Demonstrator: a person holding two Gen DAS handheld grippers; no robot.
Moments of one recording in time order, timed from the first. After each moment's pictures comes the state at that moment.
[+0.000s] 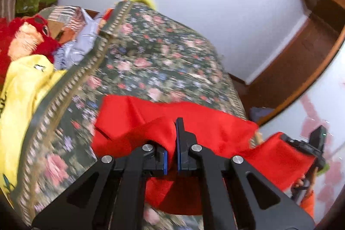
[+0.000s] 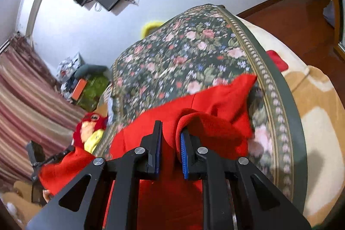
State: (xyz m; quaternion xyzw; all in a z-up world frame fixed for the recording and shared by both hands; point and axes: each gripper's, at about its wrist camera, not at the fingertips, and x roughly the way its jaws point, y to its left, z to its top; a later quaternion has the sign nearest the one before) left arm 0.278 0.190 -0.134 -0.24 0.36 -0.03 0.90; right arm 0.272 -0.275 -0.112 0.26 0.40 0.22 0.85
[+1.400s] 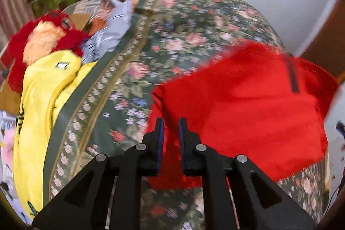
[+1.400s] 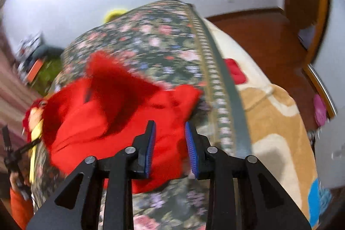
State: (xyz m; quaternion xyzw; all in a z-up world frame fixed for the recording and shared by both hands) left arm 0.336 0.214 -0.220 -0.12 0.46 0.07 0.88; right arm 0.297 -0.296 -0.129 0.12 0.44 0.13 0.88
